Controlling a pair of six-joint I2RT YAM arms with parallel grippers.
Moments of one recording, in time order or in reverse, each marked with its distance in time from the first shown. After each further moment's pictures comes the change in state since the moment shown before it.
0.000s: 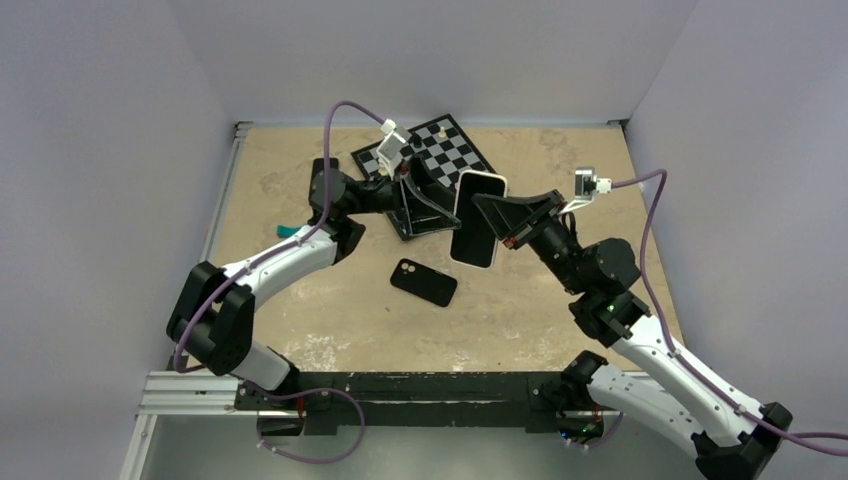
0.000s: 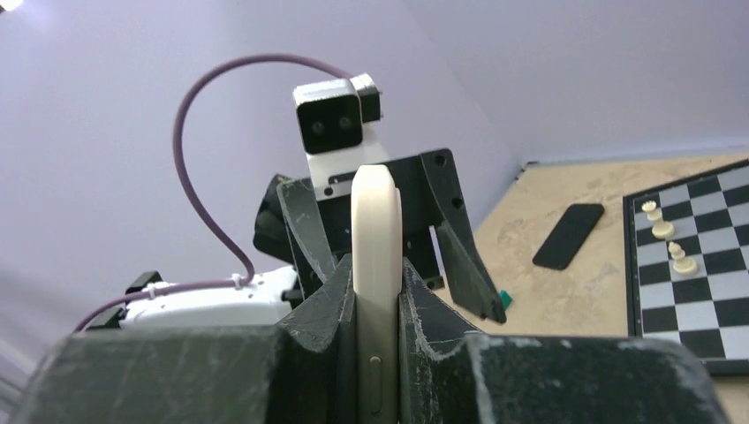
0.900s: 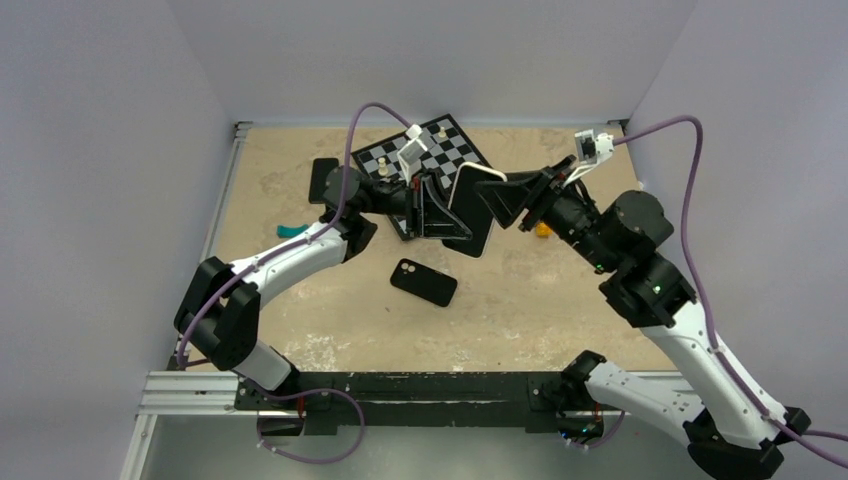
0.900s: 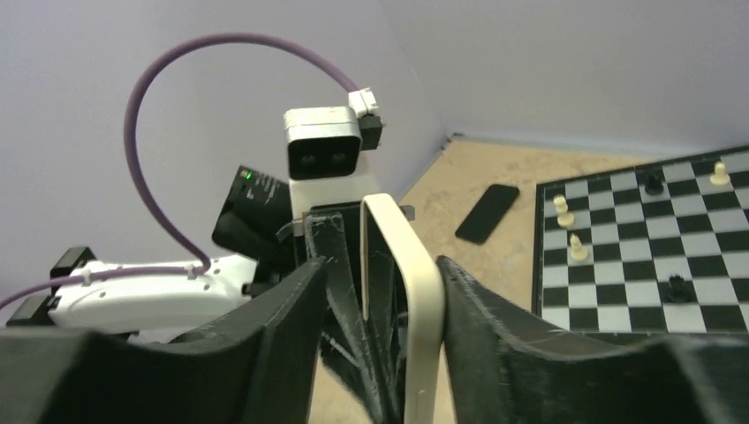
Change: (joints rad) left arm -0.062 0.058 0.072 0.055 0.106 -0.131; right arm -0.023 0.134 0.435 -0.490 -0.023 -0.235
